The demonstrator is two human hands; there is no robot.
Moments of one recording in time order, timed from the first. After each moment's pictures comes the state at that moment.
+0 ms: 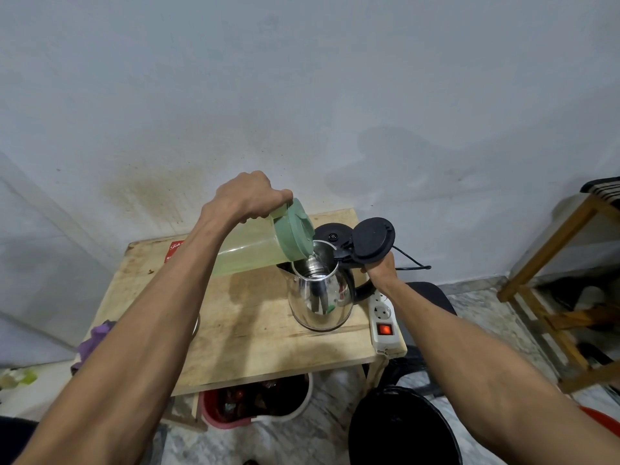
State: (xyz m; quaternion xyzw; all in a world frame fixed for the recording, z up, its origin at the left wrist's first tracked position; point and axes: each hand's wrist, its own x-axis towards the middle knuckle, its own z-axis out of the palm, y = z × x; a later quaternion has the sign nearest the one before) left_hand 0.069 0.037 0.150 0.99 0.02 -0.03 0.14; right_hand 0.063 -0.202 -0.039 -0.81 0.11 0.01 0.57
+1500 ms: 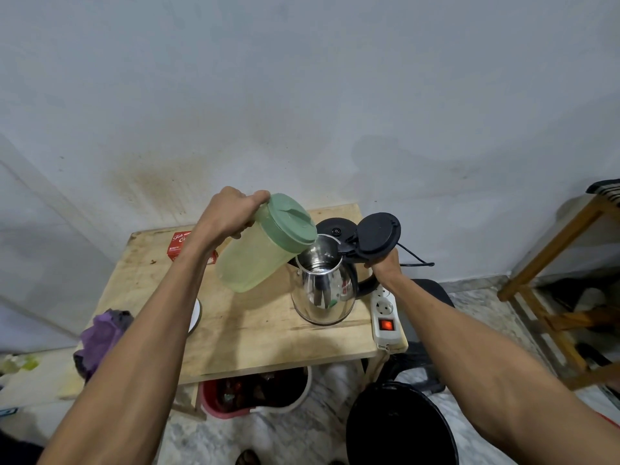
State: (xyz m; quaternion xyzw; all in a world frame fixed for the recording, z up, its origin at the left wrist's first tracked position) left_hand 0.038 0.072 0.113 0.91 0.11 0.02 0.41; right_hand 0.062 -0.203 -0.041 -0.80 0.10 0.02 0.59
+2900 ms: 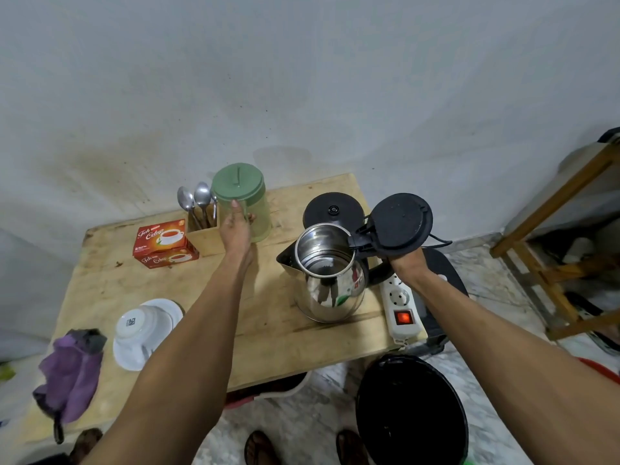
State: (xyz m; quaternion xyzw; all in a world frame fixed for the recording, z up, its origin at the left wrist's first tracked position) left_hand 0.134 0.083 -0.076 0.65 0.26 0.10 0.71; right_hand 0.065 -0.204 -0.055 -0.76 0.09 -0.02 0.65
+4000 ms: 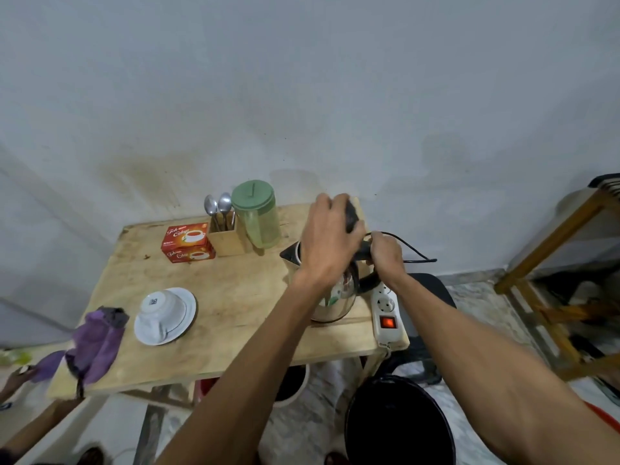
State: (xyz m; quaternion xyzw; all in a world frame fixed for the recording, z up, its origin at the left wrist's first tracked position) left_hand 0.009 -0.073 0.067 0.93 -0.04 0.19 0.31; right_hand 0.072 -0.194 -0.039 -0.80 0.18 0.05 0.57
